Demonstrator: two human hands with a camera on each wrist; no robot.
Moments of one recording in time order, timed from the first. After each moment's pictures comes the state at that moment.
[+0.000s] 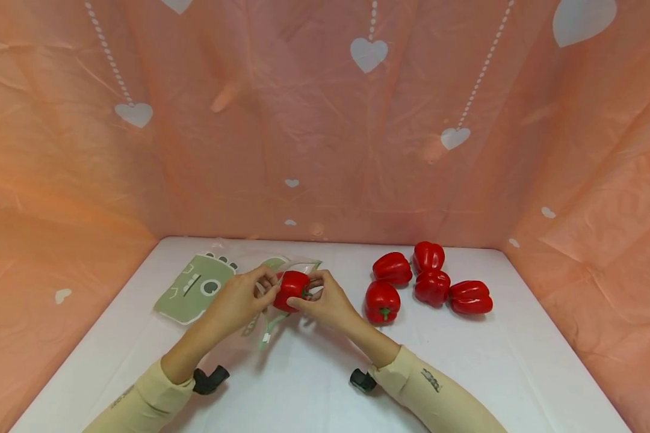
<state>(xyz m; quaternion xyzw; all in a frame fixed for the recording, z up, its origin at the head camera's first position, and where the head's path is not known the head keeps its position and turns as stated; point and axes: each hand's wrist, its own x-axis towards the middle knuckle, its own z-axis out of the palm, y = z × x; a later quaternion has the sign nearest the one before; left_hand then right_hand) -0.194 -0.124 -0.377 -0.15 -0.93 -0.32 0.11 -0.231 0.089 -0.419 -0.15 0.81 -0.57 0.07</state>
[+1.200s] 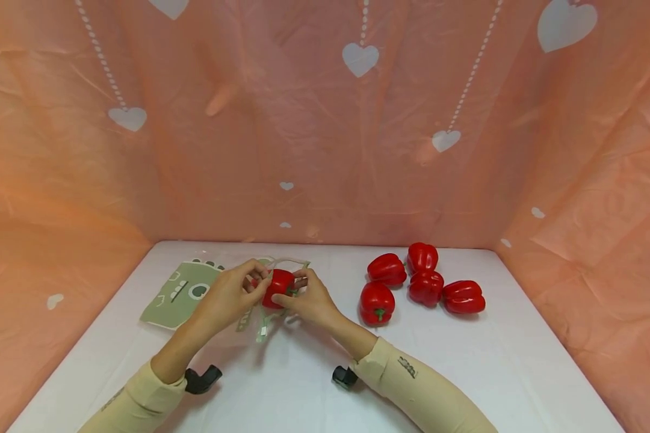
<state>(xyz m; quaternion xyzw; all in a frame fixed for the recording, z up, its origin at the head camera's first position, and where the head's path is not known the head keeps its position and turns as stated) -0.202 -0.134 -0.371 -0.16 -0.91 -0.36 0.12 -0.239 0.061 -0.421 -0.12 0.79 -0.59 0.09</state>
